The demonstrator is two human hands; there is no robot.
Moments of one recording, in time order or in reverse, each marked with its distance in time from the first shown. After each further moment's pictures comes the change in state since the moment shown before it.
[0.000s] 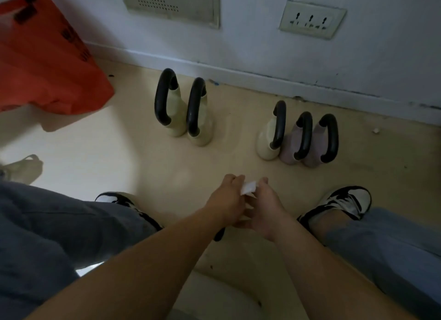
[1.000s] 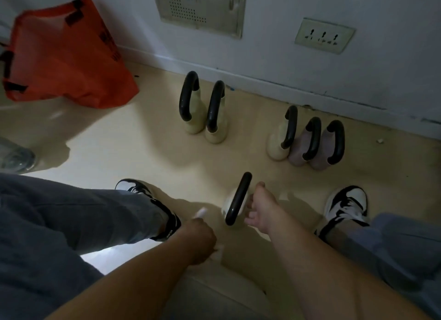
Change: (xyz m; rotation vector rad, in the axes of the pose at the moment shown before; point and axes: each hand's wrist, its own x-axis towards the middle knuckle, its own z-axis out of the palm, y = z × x) left_hand -0.125 -0.075 0.012 0.708 -0.356 -0.019; right_hand -0.004 0.034 0.028 -0.225 0.205 0.022
